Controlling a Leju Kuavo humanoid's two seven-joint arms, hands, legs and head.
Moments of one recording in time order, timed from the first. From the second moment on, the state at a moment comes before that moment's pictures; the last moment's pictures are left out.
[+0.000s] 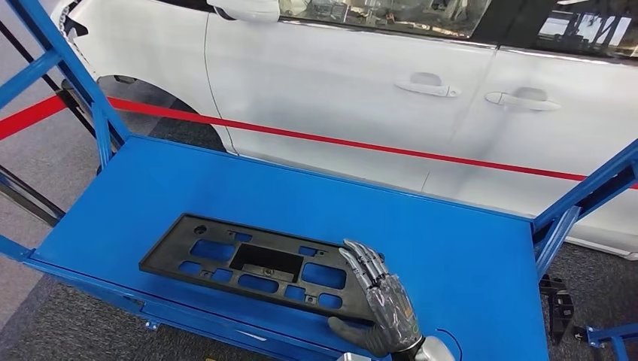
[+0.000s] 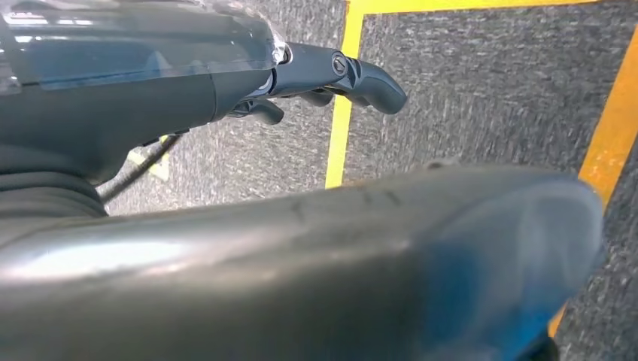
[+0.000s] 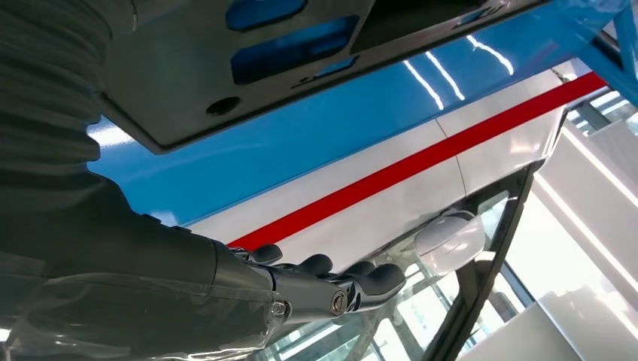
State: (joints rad) left arm -0.11 -0.17 1.20 -0.20 -1.15 0.16 0.04; right arm 0.07 -0.22 0.64 -1.64 0.91 -0.48 -0.25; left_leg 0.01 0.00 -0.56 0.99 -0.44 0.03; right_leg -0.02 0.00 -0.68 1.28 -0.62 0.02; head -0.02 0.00
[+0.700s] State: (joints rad) left arm -0.12 -0.17 1.21 -0.20 -1.14 0.16 0.04; right arm -0.05 -0.21 0.70 -1.56 0.85 -0.45 -0.28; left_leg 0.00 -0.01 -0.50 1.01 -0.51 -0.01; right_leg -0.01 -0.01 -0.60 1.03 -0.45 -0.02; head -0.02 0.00
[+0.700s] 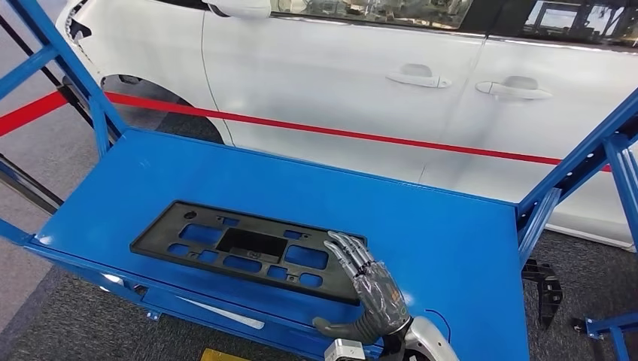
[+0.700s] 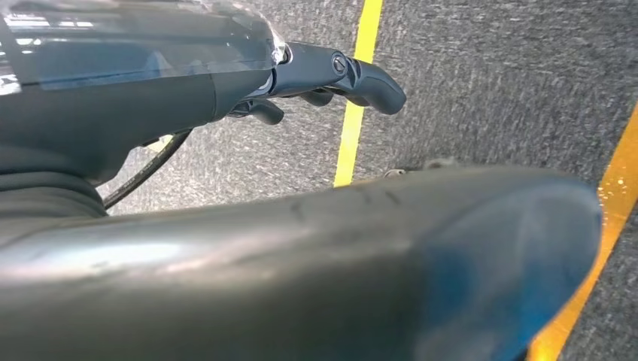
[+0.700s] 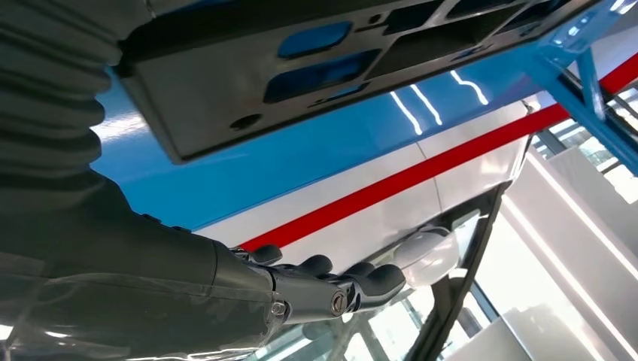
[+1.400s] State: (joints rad) left arm -0.11 -0.17 1.22 -0.20 -1.13 0.16 0.04; right arm -0.08 -0.21 0.72 -1.54 0.85 -0.44 -0.28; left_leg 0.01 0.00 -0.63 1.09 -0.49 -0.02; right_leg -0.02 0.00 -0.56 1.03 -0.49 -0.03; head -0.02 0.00
